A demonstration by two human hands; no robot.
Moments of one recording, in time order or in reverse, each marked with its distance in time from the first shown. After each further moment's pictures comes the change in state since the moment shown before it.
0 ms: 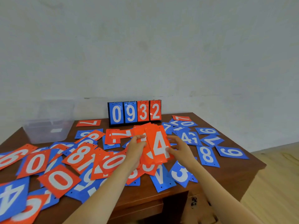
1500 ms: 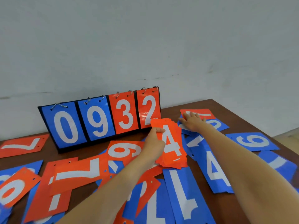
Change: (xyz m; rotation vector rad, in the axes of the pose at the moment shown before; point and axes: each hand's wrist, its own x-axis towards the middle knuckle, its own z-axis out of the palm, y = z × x) left_hand 0.310 -0.046 0.135 0.396 -0.199 -0.063; right_hand 0.414 0.196 -0.056 -0.930 -0.194 0.393
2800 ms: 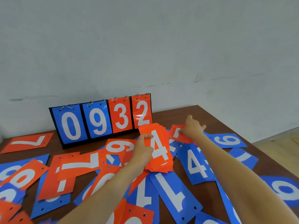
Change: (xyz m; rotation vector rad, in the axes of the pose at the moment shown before) left_hand -0.069 0.010 -0.003 -0.022 0.090 -0.049; right_hand -0.088 0.006 -0.025 0.126 0.239 0.173
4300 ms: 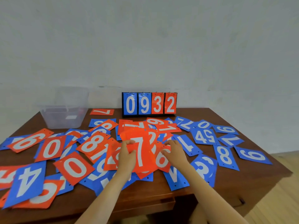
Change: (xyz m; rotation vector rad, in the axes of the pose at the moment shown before) left_hand -0.273 -0.095 -0.145 -0.211 0.406 0.130; right_hand -0.366 -0.051 0.026 0.338 -0.087 -0.435
